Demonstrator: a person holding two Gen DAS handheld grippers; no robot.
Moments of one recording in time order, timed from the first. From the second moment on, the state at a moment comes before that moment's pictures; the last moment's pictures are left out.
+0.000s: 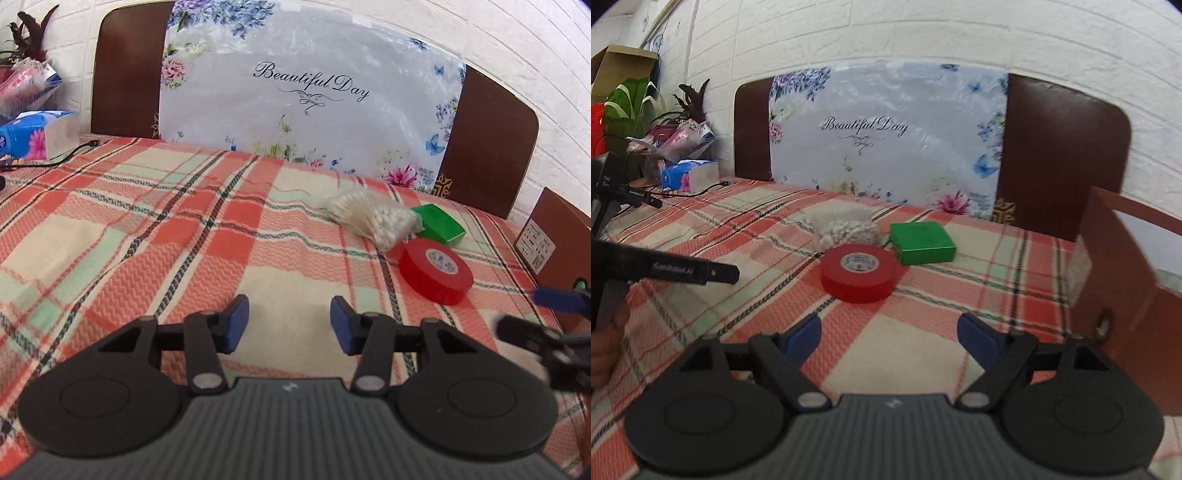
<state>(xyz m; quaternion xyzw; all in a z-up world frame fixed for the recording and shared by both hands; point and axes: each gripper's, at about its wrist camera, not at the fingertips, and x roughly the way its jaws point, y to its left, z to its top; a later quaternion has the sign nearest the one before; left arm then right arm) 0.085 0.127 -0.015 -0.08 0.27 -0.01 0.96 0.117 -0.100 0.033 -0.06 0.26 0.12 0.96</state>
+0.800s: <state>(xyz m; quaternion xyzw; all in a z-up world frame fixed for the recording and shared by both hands) 0.072 0.034 0.019 -0.11 0.34 -0.24 0.90 0.002 -0.194 0.019 -0.03 0.33 -0.01 0.94</state>
